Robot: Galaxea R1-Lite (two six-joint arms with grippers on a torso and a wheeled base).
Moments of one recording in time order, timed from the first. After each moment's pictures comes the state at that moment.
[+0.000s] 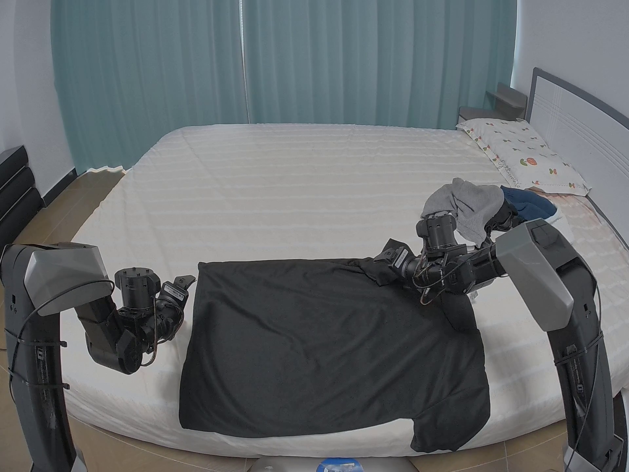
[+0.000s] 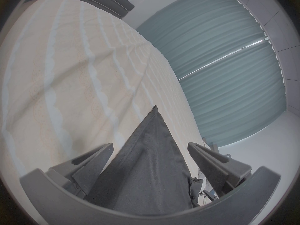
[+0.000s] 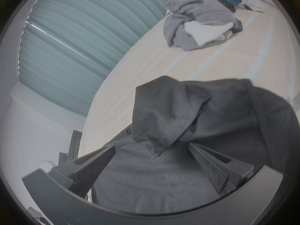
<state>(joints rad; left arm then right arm) -0.07 2.35 -0.71 -1.21 0.01 -1.14 0.29 2.62 -1.74 -0.28 0.09 0.86</state>
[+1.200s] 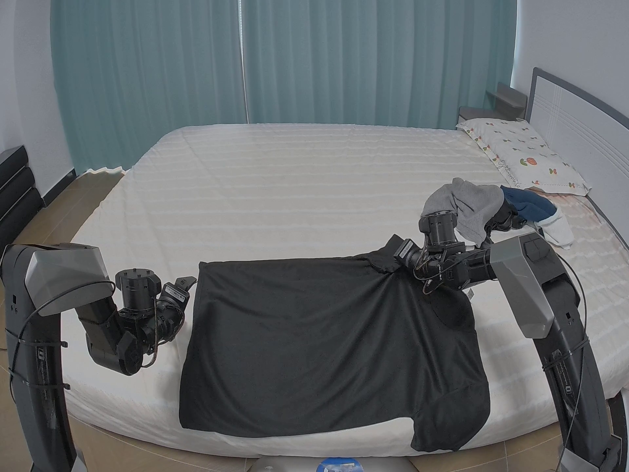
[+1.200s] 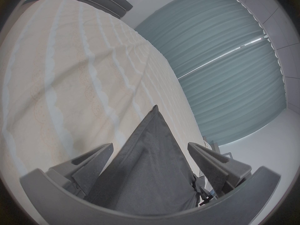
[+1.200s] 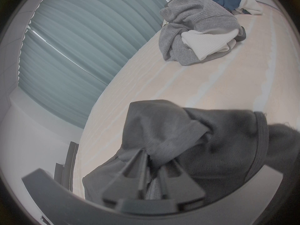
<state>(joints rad) -0.08 2.36 -0.70 -1.21 0.01 -1.13 0.25 2.77 -2.00 -0.24 0.02 0.86</state>
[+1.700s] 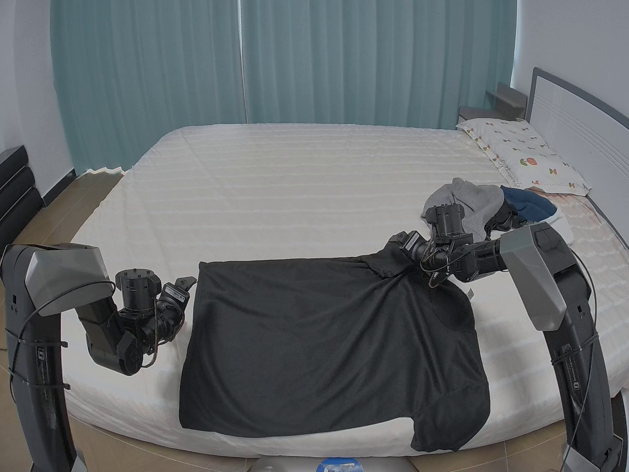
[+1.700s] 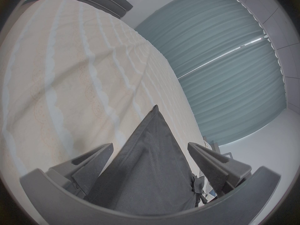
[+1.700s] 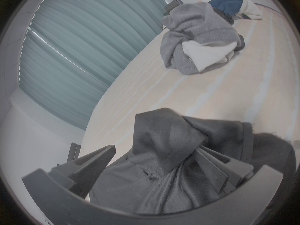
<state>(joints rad) -0.08 2.36 -0.70 -1.21 0.01 -1.13 0.24 2.70 -1.94 -0.24 0.02 0.86</state>
